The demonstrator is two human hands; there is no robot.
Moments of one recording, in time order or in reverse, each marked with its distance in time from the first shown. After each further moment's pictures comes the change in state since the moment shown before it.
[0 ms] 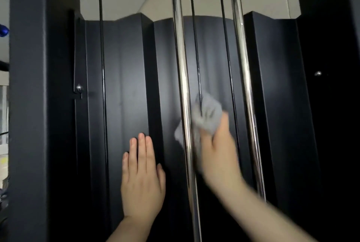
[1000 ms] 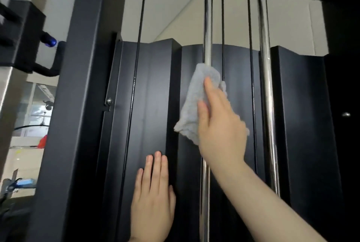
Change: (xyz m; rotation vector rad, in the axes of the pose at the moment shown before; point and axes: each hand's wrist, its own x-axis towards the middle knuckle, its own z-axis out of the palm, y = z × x) left_hand -0.002 0.000 0.007 0.034 0.064 -0.009; right_hand 0.063 -0.064 0.025 -0.689 0.073 -0.328
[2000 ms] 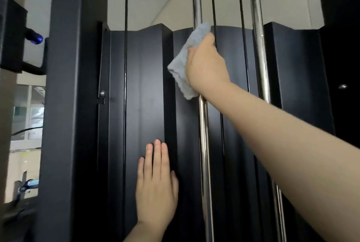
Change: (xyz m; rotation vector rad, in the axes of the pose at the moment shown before) left_hand 0.001 -0.001 -0.006 -0.009 -0.071 0.013; right_hand 0.091 -0.015 0.008 0.084 -0.090 0.193
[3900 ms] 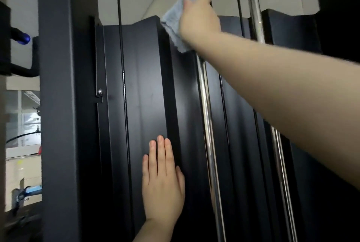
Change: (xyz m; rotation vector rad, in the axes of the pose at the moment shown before) left_hand 0.000 -0.001 -0.002 -0.017 -0.053 -0.004; right_hand 0.060 -0.026 -0.005 0.180 0.145 0.064
